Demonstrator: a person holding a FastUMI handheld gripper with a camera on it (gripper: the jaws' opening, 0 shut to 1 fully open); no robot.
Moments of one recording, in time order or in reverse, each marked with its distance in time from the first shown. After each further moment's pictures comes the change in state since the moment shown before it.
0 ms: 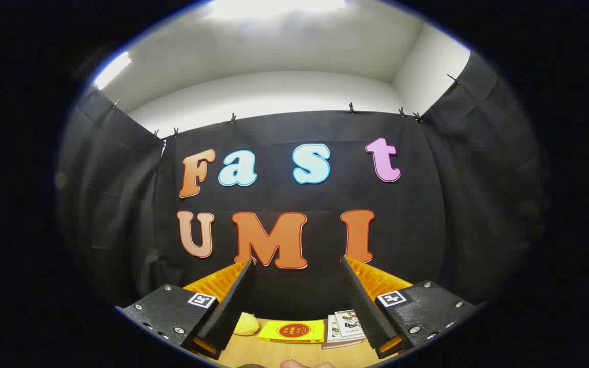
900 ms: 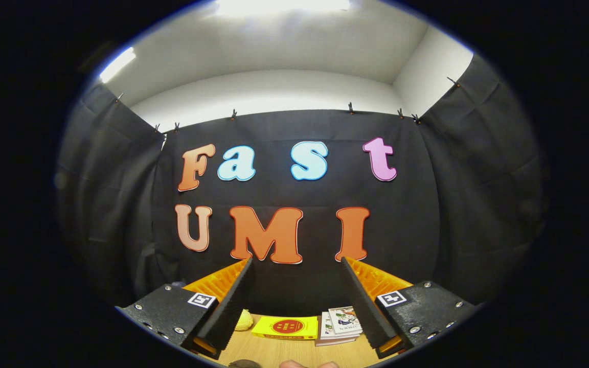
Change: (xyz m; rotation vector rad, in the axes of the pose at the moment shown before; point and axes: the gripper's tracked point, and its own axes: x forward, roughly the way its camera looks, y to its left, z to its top) arm -0.010 -0.008 -0.015 -0.012 0.012 -0.020
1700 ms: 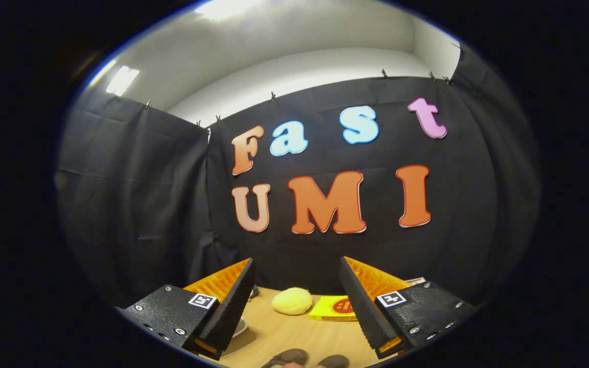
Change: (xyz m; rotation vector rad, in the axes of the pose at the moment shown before) arm -0.035 0.108 -0.105 0.125 0.215 0.366
